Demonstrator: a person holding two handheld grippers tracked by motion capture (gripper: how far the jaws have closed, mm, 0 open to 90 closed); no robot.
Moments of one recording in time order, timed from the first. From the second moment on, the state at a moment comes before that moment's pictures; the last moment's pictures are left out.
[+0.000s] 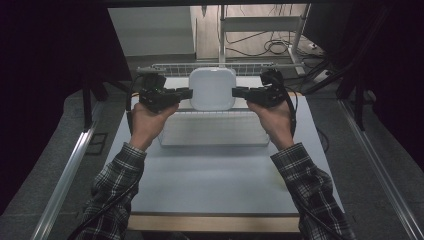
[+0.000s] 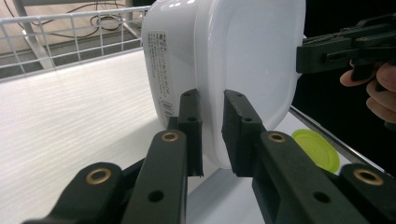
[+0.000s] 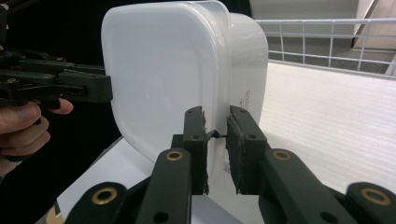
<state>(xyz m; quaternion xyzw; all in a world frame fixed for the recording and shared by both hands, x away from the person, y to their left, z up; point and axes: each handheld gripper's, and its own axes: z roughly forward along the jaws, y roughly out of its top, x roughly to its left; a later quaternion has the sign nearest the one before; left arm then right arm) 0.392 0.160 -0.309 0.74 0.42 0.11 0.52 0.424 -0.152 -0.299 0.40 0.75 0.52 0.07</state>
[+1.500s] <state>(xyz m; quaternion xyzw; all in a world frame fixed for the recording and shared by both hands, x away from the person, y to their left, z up) 0.418 0.155 -0.318 0.75 0.40 0.17 0.50 0.445 -0.138 -0.306 0.40 0.76 0.51 0.09</state>
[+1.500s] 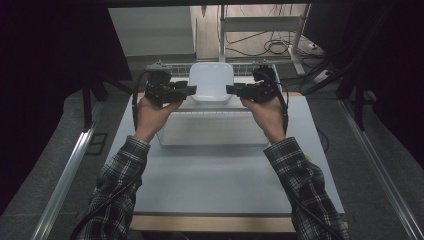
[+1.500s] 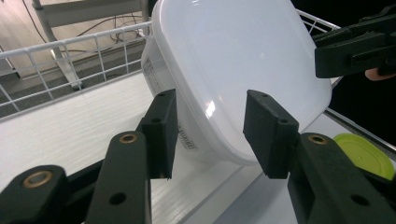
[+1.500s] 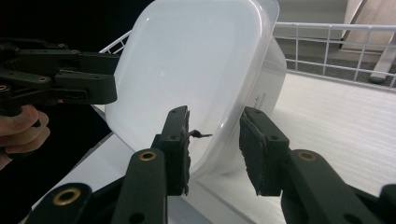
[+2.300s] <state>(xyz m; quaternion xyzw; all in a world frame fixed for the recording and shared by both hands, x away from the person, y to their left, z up) 0.439 0.154 -0.315 0.74 0.41 0.16 0.51 0.462 -0.136 -0.307 0.42 0.73 0.52 0.12</state>
